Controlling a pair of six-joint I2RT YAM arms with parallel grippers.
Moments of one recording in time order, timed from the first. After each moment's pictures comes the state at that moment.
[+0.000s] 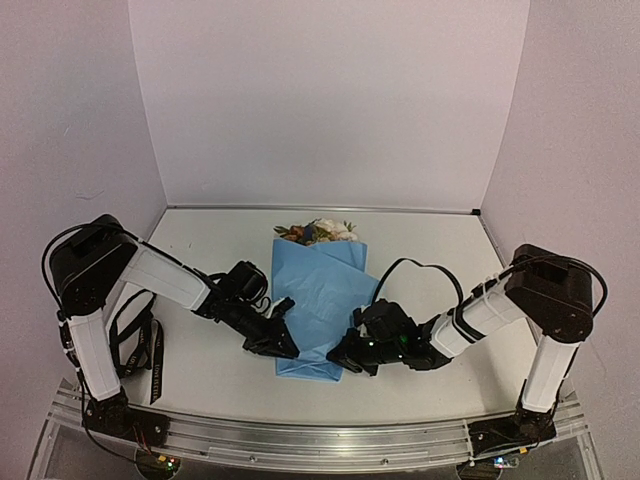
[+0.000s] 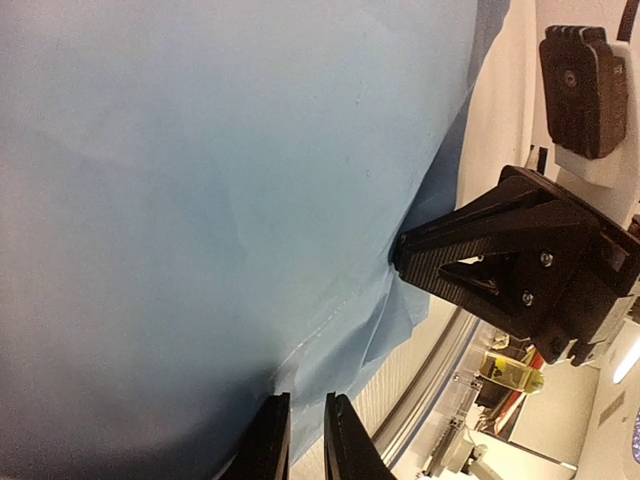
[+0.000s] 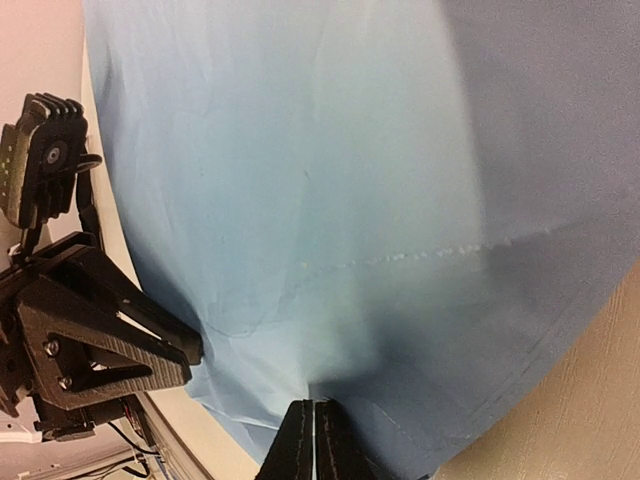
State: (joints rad) left arm -0.78 1.87 0.88 -0.04 0.73 -0.68; right arm 1.01 1.87 0.71 0.44 -0.14 1.25
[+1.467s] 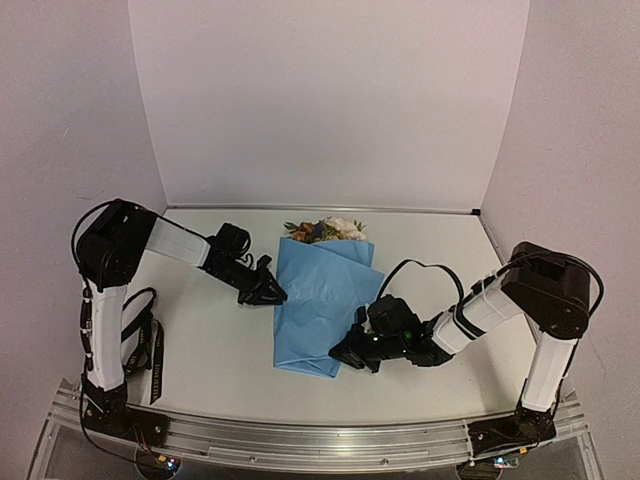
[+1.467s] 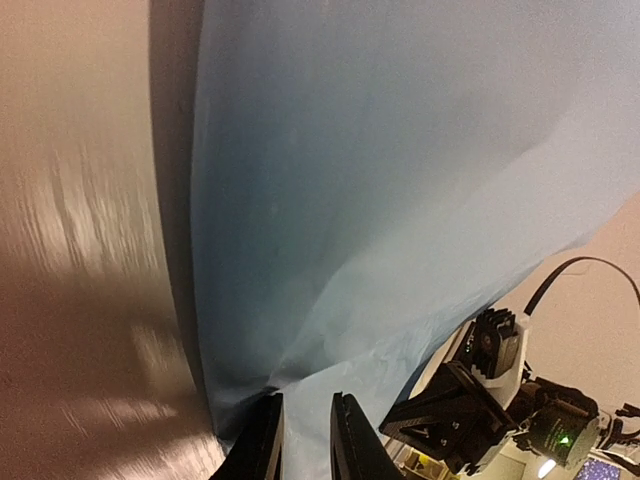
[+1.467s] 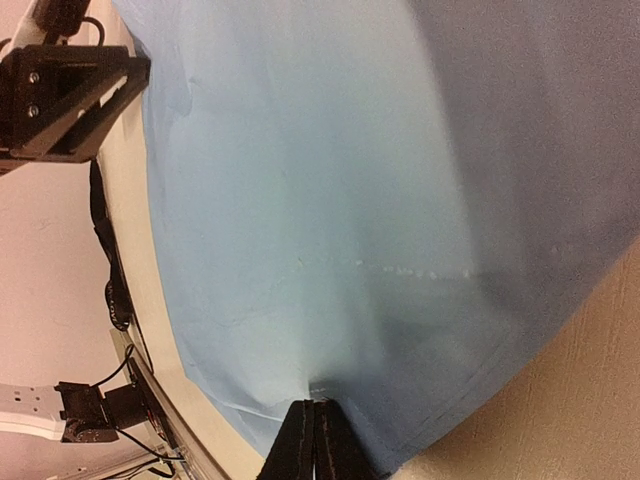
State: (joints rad) left arm -0.48 2.13 1.24 -0.14 0.80 -0.73; right arm 0.95 1.88 0.69 0.49 -0.20 1.28
